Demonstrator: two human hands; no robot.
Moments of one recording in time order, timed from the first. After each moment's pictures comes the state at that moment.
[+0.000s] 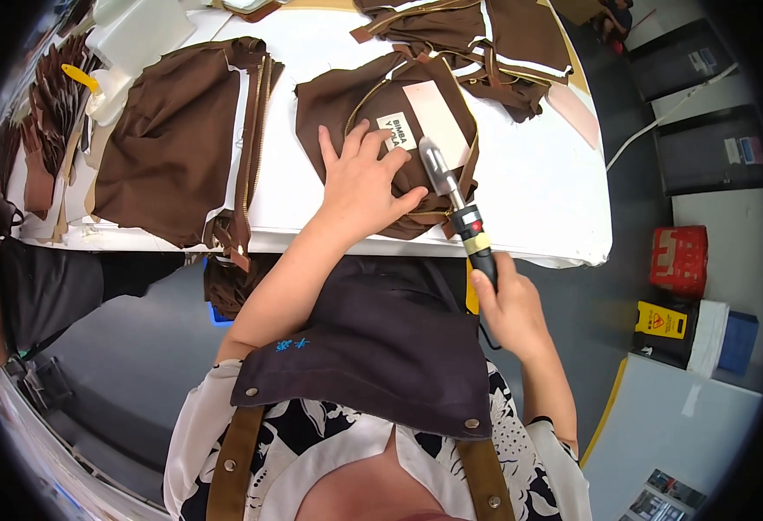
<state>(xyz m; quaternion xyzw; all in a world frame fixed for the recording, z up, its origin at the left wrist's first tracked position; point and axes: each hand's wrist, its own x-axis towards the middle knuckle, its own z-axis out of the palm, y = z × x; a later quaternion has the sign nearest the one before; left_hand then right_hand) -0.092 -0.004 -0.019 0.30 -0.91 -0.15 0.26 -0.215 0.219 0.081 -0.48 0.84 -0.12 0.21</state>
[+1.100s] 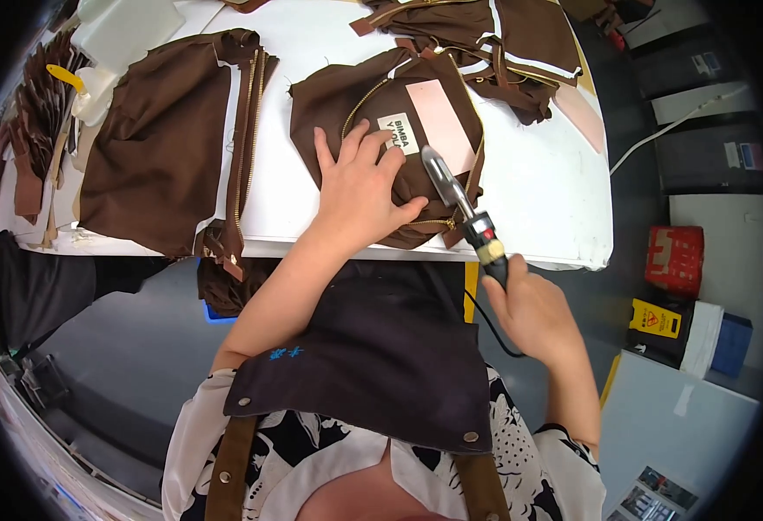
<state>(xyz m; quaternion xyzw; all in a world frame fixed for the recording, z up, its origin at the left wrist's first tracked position) -0.091 -0.003 -0.020 0.29 -0.90 -0.16 0.29 -0.228 0.192 0.118 -0.47 0.84 0.10 0.25</state>
